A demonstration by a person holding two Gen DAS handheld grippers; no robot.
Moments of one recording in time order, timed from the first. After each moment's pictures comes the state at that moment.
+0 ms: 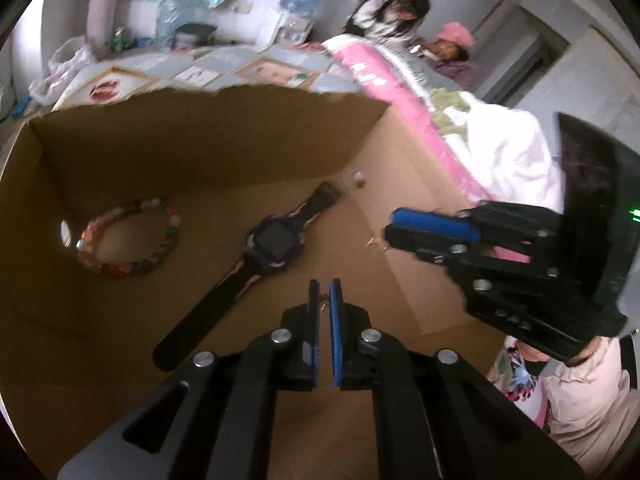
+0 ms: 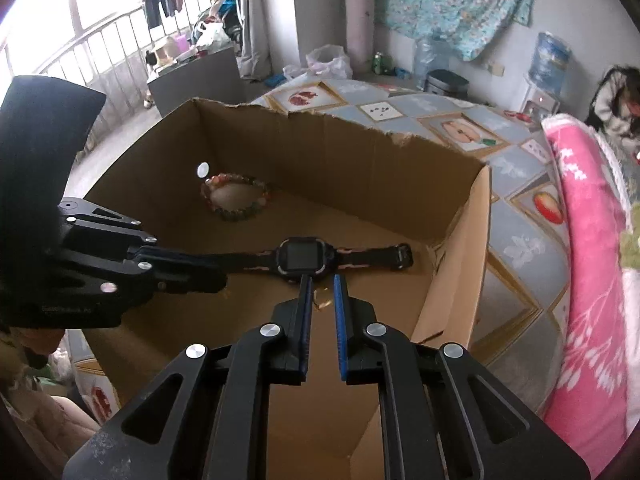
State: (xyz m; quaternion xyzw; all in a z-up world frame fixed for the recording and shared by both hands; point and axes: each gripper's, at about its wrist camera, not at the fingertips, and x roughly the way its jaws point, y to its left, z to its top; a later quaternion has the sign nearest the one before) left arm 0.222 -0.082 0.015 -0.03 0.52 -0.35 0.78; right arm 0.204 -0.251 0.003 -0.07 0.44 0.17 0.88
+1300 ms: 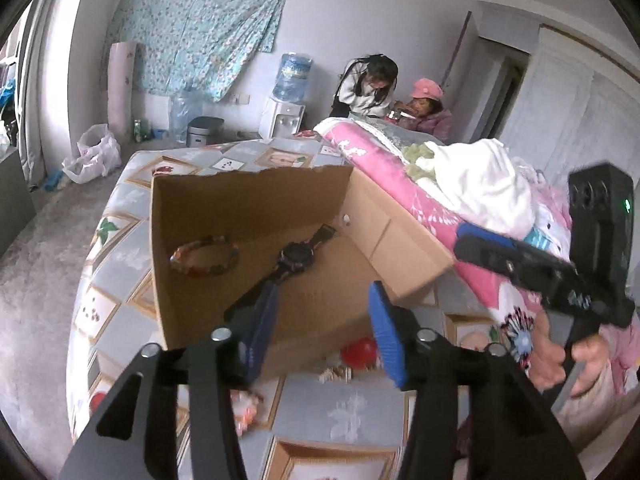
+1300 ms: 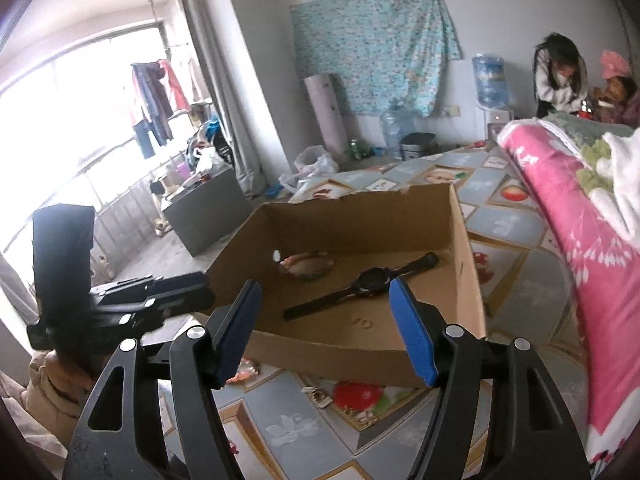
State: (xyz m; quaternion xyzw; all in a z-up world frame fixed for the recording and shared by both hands) left arm 0.098 0.010 0.085 -0.01 0.35 -0.36 0.87; right arm 0.066 -0.234 0.059 0.10 0.28 0.14 0.95
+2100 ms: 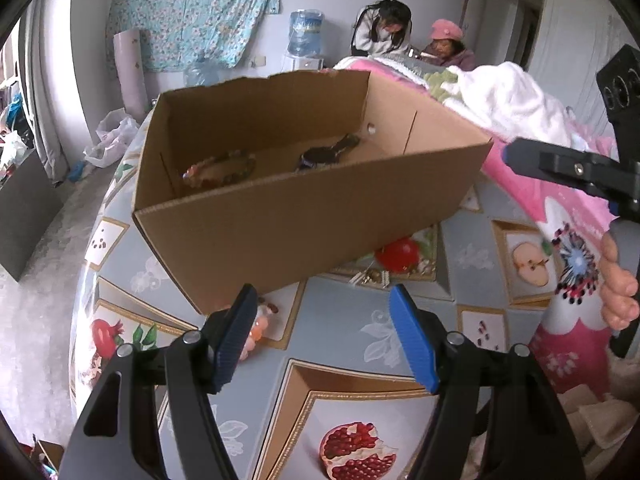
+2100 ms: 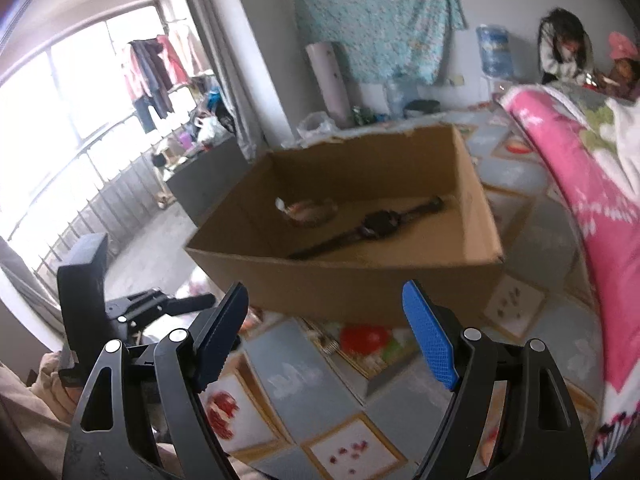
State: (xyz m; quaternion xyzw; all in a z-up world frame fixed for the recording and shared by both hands) left arm 0.061 -0.005 0.002 0.09 0.40 -0.30 0.86; right arm 0.048 -0.235 0.013 0.11 0.35 0.13 0.92
